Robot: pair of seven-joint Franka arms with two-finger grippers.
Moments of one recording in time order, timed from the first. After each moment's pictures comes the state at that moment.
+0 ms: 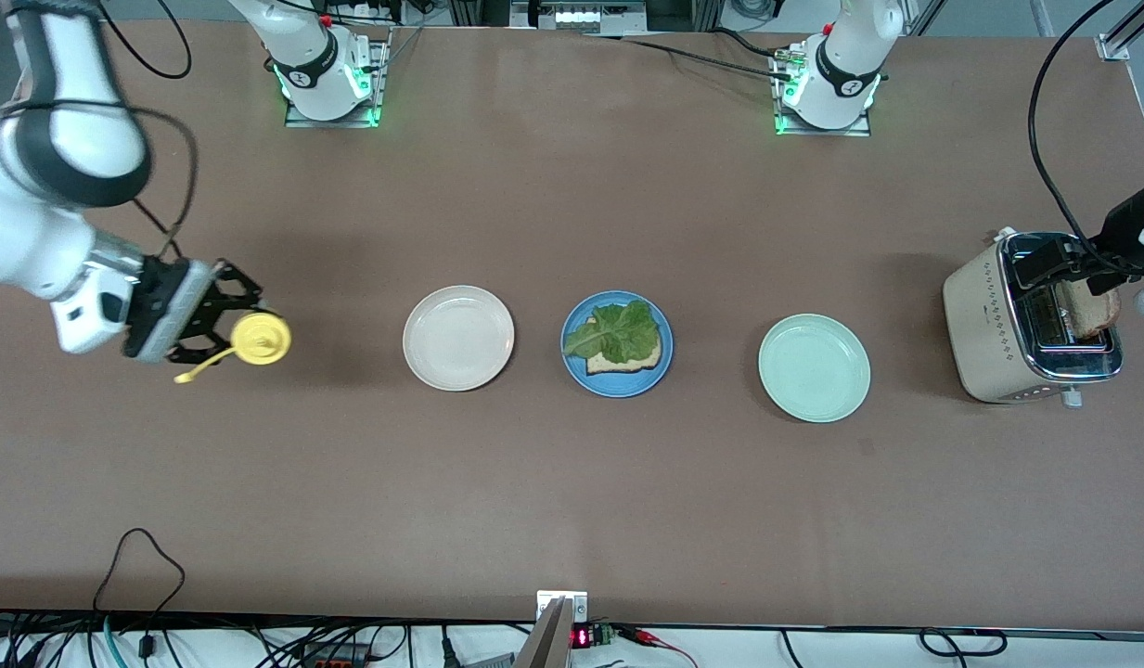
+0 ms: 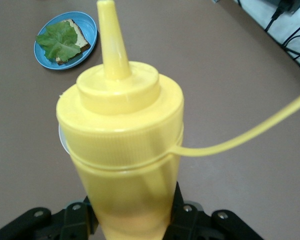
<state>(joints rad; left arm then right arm) 0.10 0.08 -0.04 -1.60 -0.02 1.74 -0.02 -0.31 0.20 0.41 -1.86 0.38 2.10 -1.14</state>
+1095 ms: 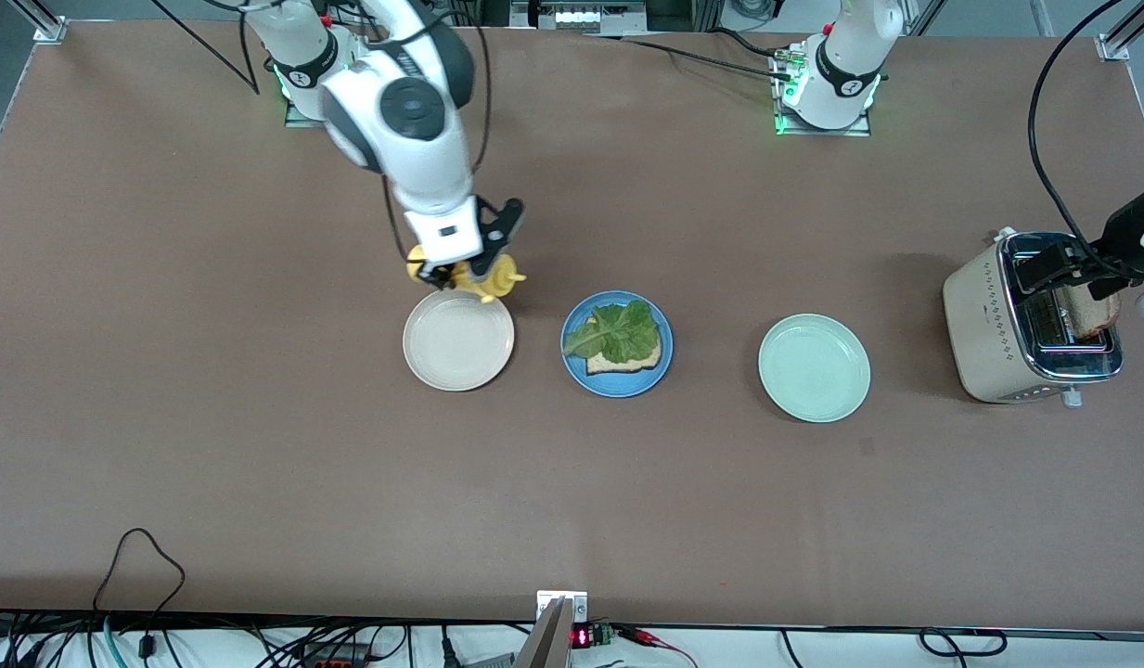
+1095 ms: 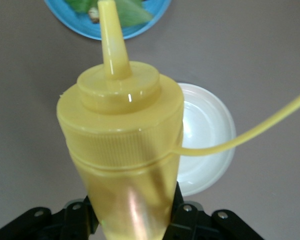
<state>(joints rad) 0.11 0.09 -0.04 -1.61 -0.02 1.78 -0.02 0.23 0.31 0.51 -1.90 -0.32 2.12 -0.26</state>
